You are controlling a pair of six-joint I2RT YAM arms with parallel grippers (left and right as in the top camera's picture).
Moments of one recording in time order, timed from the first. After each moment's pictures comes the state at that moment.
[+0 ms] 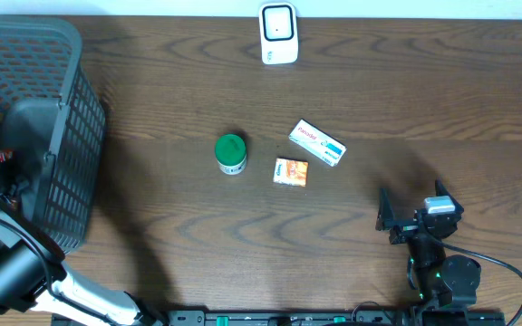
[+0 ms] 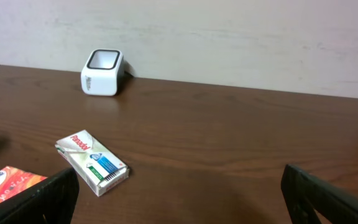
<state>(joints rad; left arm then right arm) 0.80 1.94 1.28 -0.54 -0.11 0.22 0.00 0.02 0.01 -0.06 -0.11 -0.04</state>
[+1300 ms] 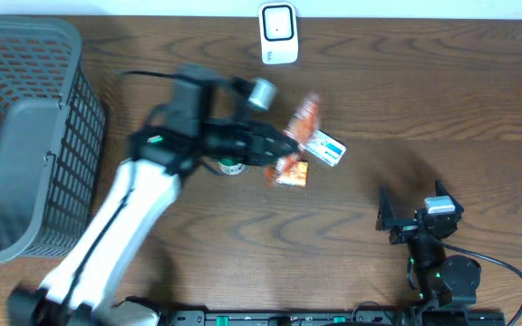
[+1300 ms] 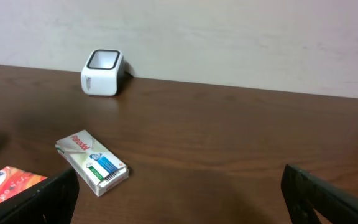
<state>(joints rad) -0.40 1.48 1.20 -0.51 1.02 -0.44 0.00 0.02 0.01 -0.06 -0.11 -0.04</state>
